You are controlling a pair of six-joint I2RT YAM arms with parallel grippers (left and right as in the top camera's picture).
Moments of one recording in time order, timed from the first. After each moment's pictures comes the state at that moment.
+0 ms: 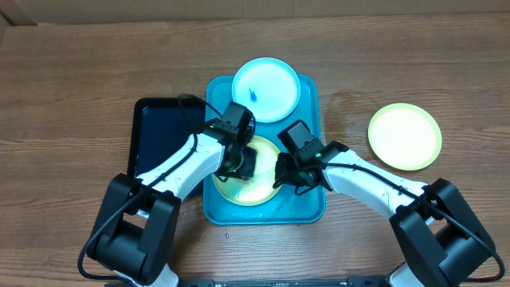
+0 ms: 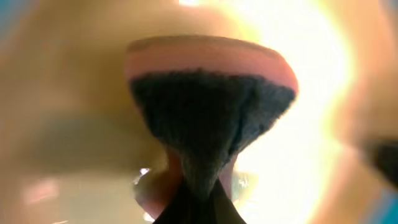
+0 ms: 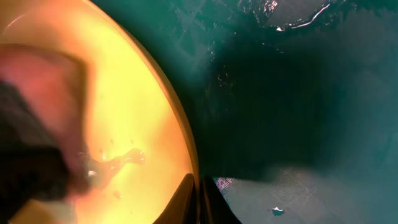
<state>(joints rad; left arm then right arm) -0.45 1.78 1.06 -0.69 0.16 -0.28 0.64 1.74 0.97 -0.46 -0.15 0.80</state>
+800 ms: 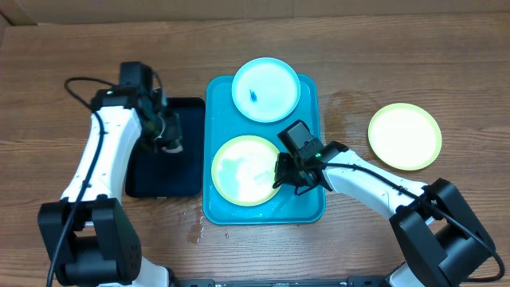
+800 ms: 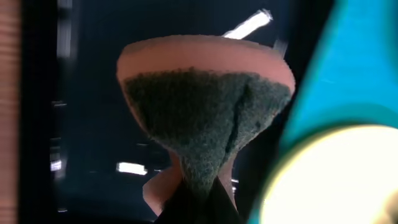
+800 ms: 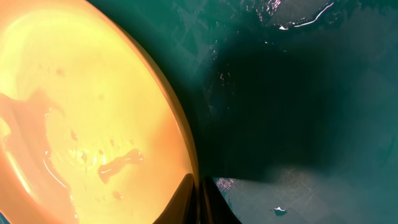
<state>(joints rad) 0.05 1.71 1.32 -1.01 0.08 -0.23 0.64 1.74 0.97 -0.46 -0.15 0.80</state>
